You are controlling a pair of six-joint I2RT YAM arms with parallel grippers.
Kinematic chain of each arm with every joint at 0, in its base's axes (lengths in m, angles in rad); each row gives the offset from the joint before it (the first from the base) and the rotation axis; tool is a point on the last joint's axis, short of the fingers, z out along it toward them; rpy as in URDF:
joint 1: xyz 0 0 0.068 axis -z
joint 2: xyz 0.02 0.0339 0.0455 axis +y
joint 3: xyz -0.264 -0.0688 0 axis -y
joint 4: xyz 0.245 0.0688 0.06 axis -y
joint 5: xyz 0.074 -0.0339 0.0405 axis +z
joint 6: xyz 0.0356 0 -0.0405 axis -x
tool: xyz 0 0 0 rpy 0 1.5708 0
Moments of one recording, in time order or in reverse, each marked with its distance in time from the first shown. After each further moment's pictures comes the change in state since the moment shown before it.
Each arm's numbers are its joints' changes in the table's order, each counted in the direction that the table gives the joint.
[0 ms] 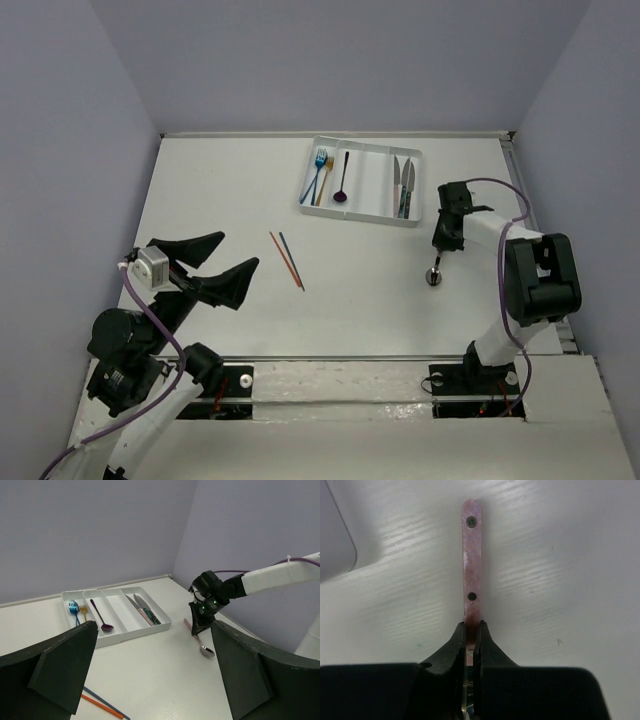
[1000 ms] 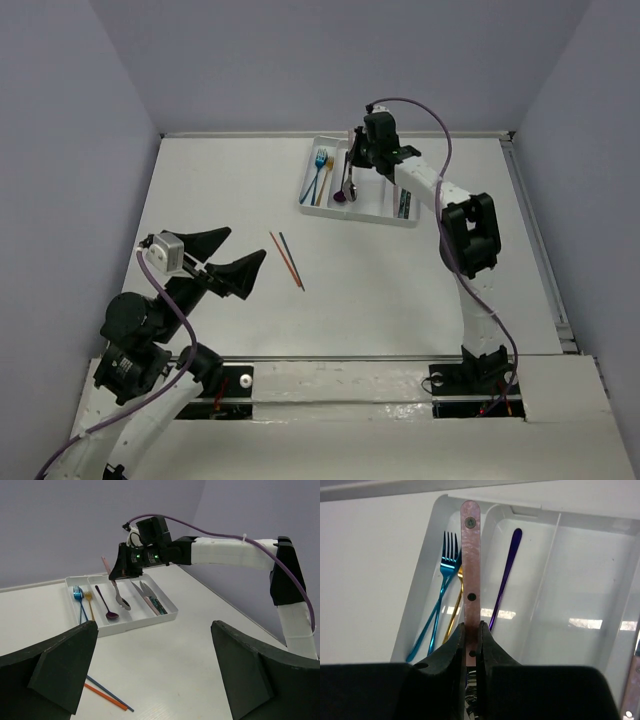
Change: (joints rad) left arm -0.014 0.073 0.000 0.000 0.007 0.000; right arm -0.294 0.541 0.940 0.174 0.204 -0.006
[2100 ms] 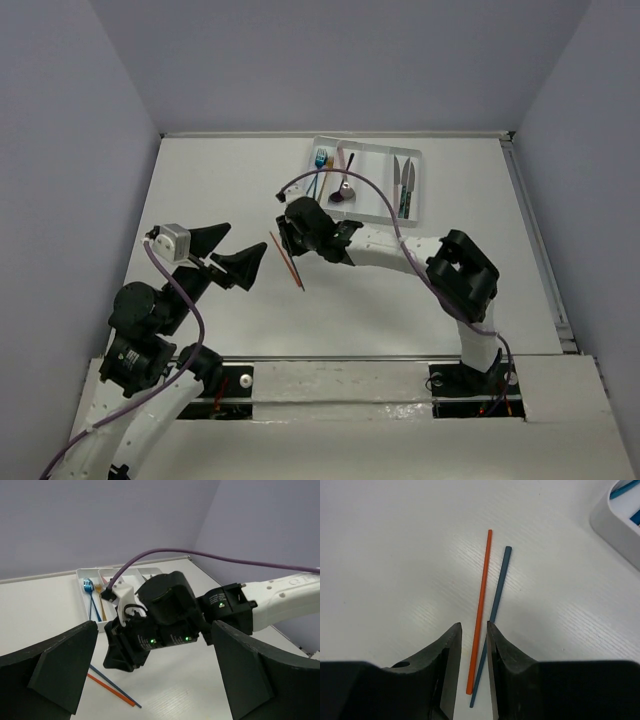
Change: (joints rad) left arm -0.060 0.053 0.000 0.000 -0.009 0.000; right arm -0.521 -0.262 -0.470 0.127 -0.124 0.092
